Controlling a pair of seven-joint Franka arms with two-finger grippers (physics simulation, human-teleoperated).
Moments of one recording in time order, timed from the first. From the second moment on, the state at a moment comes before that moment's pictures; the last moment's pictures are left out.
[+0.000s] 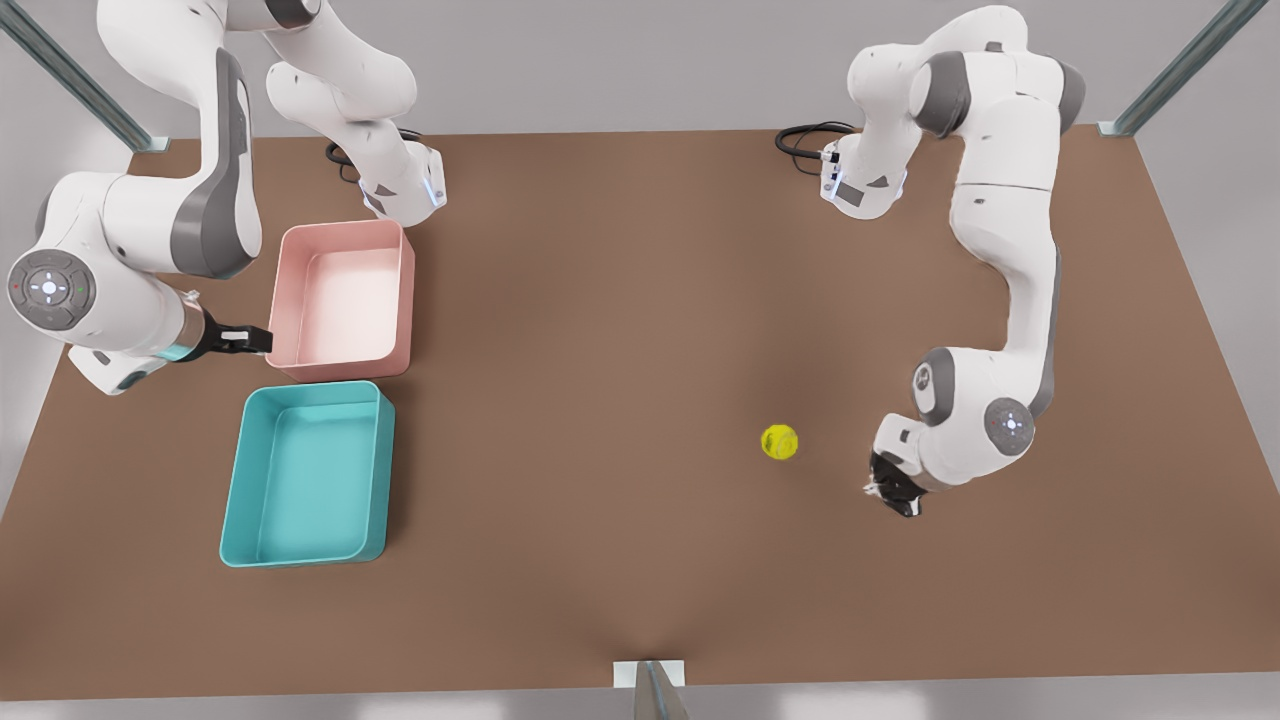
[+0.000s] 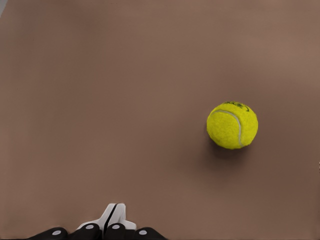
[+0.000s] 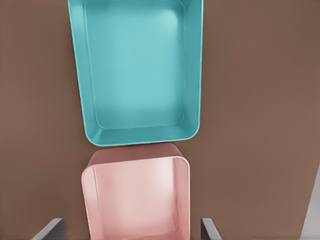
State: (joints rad) left arm -0.04 0.61 -0.07 -1.56 -0.23 2.24 1.19; right arm 0.05 0.15 -0.07 -1.55 -0.15 1.45 -0.02
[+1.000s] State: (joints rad) left arm 0.06 0.24 -0.14 -1.23 -0.04 1.28 -0.18; right arm 0.56 0.53 -0.07 -1.44 0.01 1.73 0.25
